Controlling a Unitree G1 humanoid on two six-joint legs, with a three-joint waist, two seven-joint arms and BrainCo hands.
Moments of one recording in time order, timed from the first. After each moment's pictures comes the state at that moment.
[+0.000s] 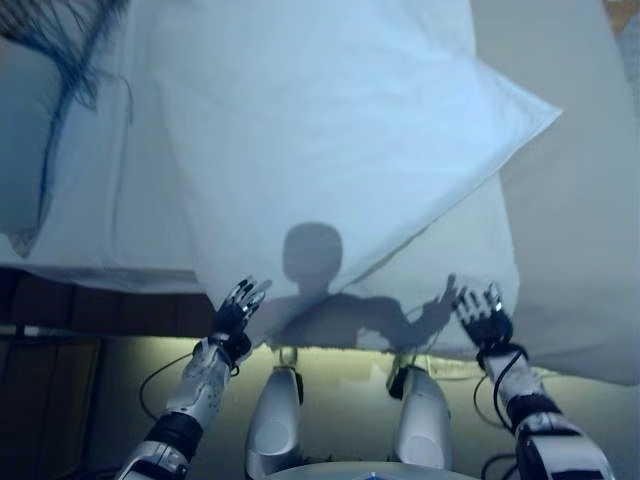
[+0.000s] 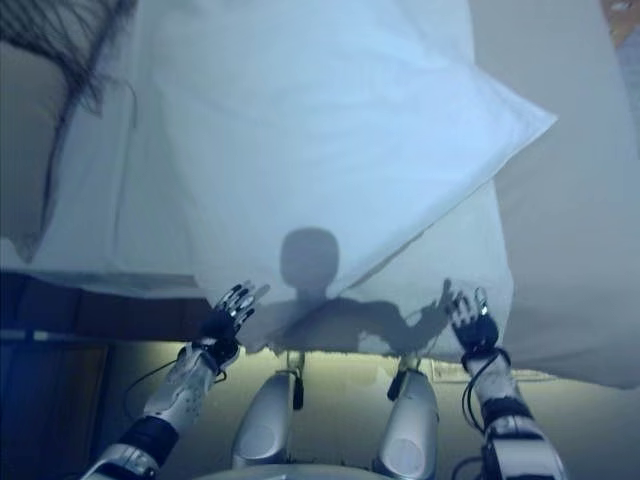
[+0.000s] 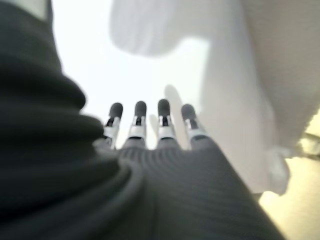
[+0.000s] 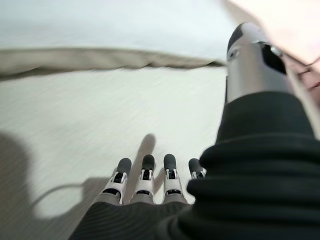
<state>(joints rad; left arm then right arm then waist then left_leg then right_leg) -0.15 0.35 -0.30 0.54 -0.81 -0.15 0.00 -0.37 -0.44 -0.11 0.97 1.45 0.01 0.25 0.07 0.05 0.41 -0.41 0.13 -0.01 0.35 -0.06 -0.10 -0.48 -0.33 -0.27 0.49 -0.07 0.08</state>
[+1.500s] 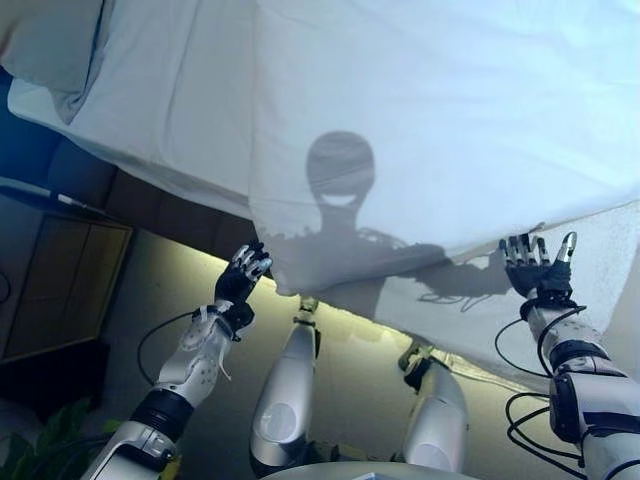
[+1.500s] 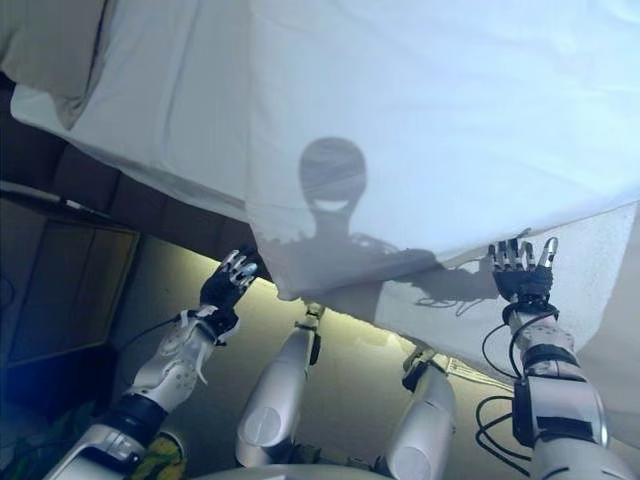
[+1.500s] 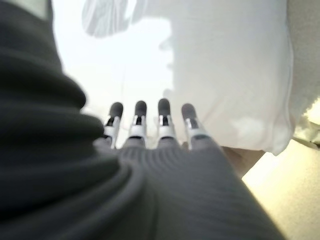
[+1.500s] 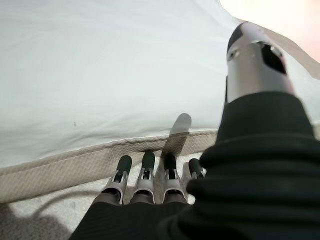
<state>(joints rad) -0.19 0.46 -0.37 0.33 -0.89 -0.14 -0.01 -0.58 -0.60 -0.15 1.25 1.68 0.16 0.39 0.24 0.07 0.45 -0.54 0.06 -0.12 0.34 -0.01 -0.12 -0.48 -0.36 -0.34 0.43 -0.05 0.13</state>
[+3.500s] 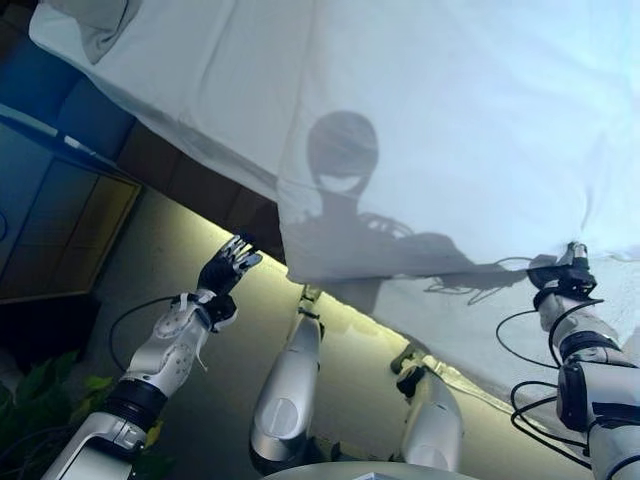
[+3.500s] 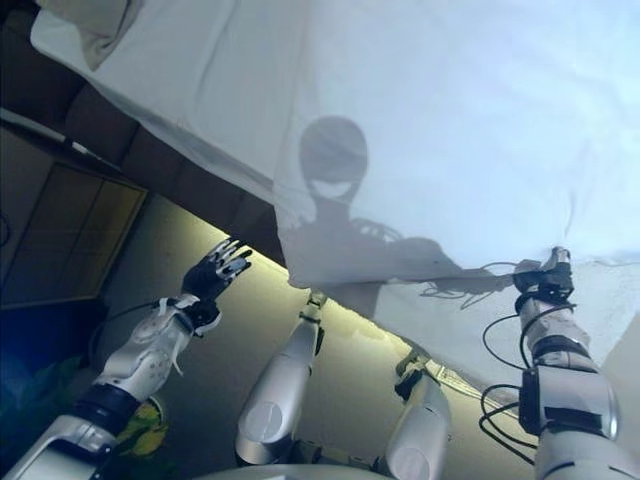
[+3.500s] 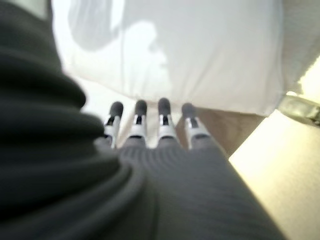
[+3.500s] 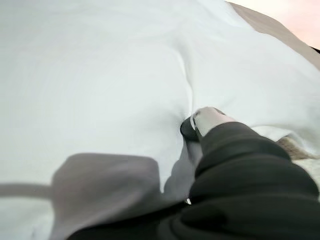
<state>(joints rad) -0.22 0.60 -0.36 0.29 -0.88 -0.07 -0.09 -0.60 -0.61 -0.19 1.28 1.85 0.15 0.26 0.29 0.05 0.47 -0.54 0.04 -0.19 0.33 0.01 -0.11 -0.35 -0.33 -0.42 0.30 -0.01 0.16</state>
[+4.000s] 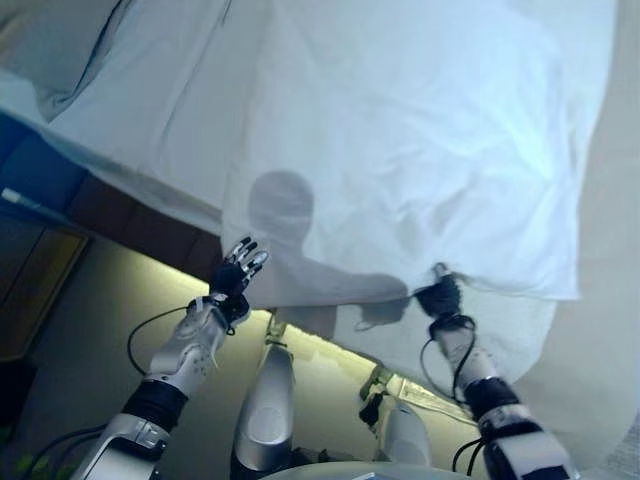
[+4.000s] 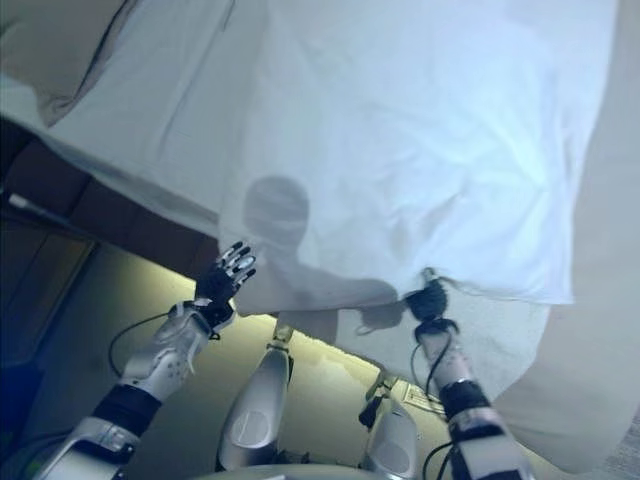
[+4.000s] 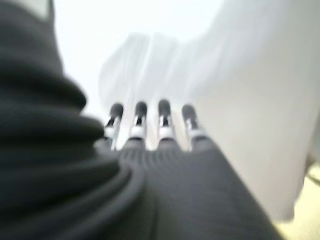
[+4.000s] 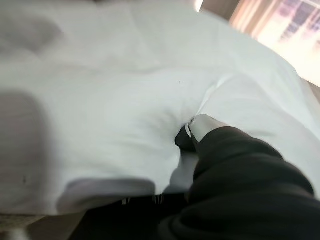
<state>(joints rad) -0.21 0.45 -0.33 0.29 -0.87 0.03 0.09 -0.23 -0.17 0.19 0.59 1.42 -0.06 0.11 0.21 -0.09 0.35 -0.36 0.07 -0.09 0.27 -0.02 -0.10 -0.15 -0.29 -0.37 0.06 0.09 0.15</state>
